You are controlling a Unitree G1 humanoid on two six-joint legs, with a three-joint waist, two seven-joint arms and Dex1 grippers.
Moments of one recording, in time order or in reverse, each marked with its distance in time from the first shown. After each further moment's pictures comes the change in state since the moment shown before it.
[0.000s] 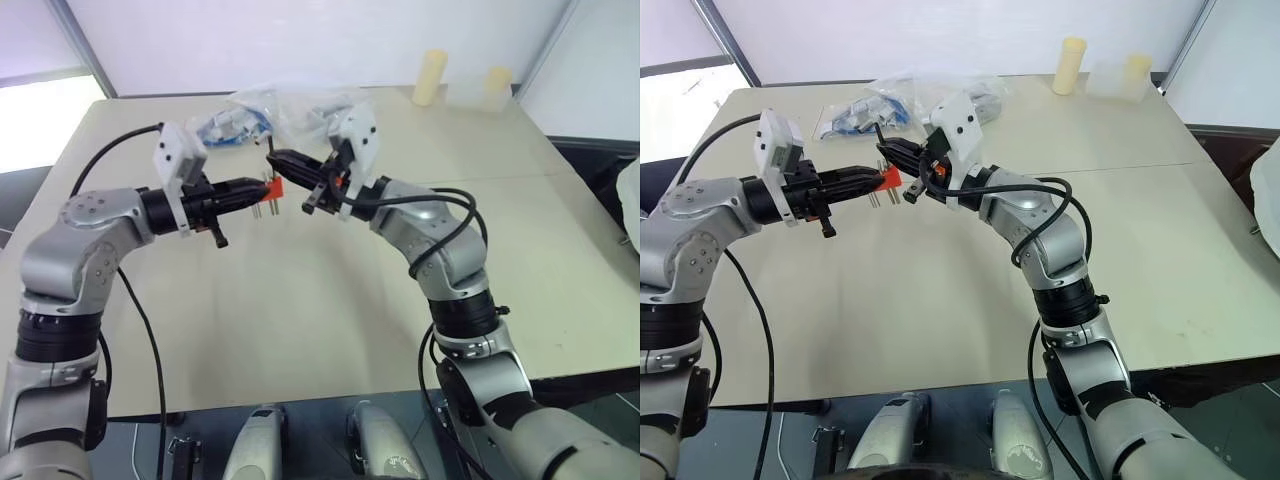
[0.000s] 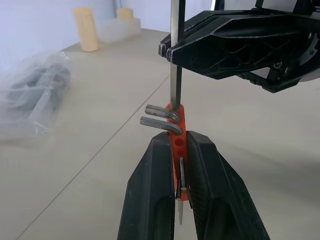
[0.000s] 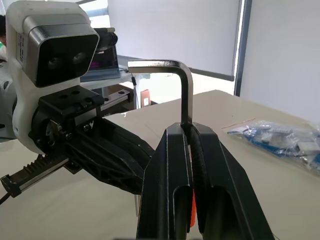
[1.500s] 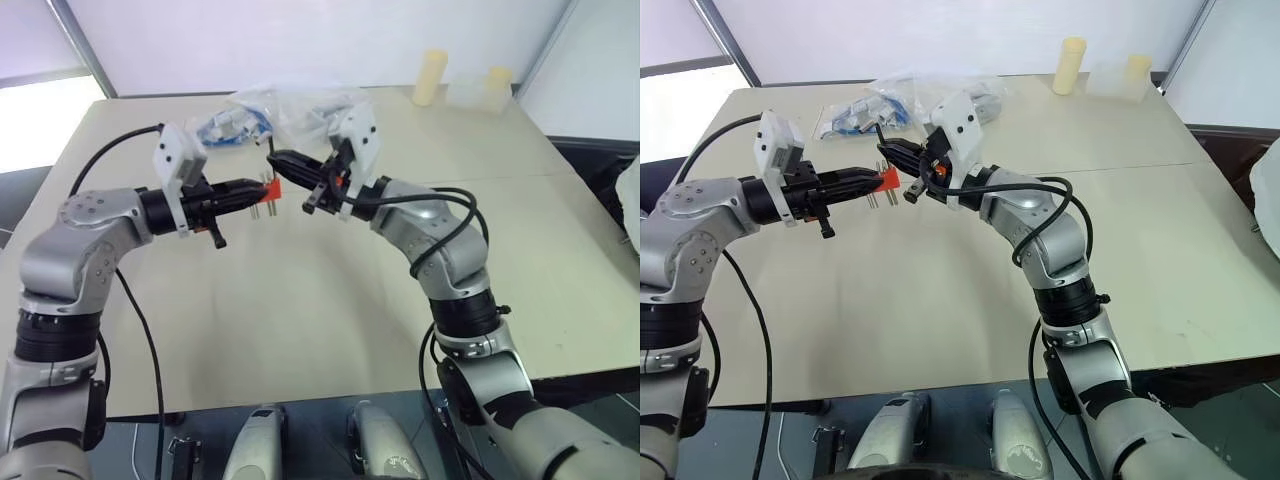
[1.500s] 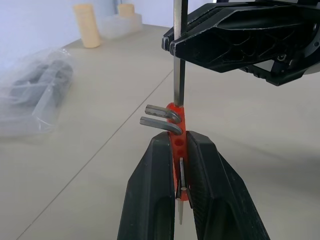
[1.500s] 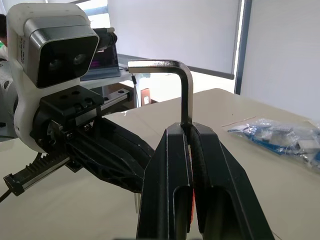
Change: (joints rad) left arm 0.000 0.005 -0.002 0.008 0.022 -0.002 -0.012; right arm -0.003 -0.004 -0.001 -0.002 0.006 0.014 -0.002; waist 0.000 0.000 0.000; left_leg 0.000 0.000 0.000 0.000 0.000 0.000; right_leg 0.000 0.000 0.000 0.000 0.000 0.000
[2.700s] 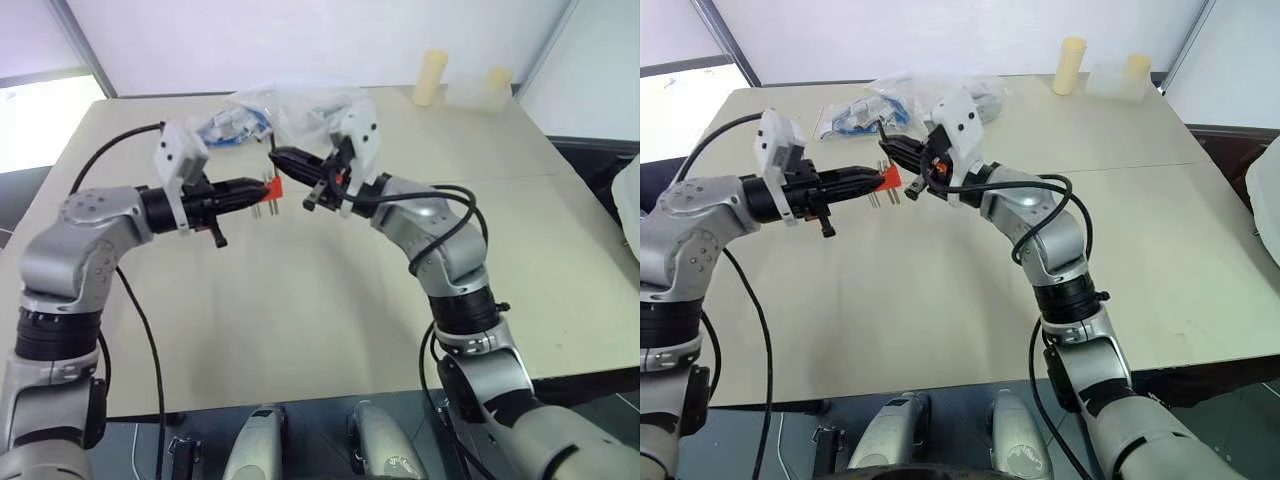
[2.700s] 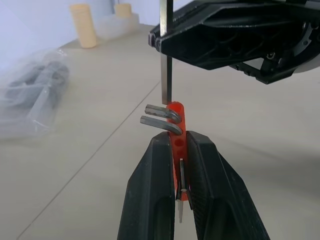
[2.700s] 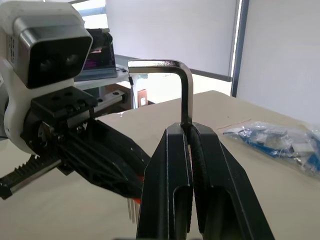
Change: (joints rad) left arm -0.009 0.000 -0.001 -0.001 -0.001 0.006 -0.003; right arm -0.009 -0.006 0.000 0.029 -0.012 -0.031 0.005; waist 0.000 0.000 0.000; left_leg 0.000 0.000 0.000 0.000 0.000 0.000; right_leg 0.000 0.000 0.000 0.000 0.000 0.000
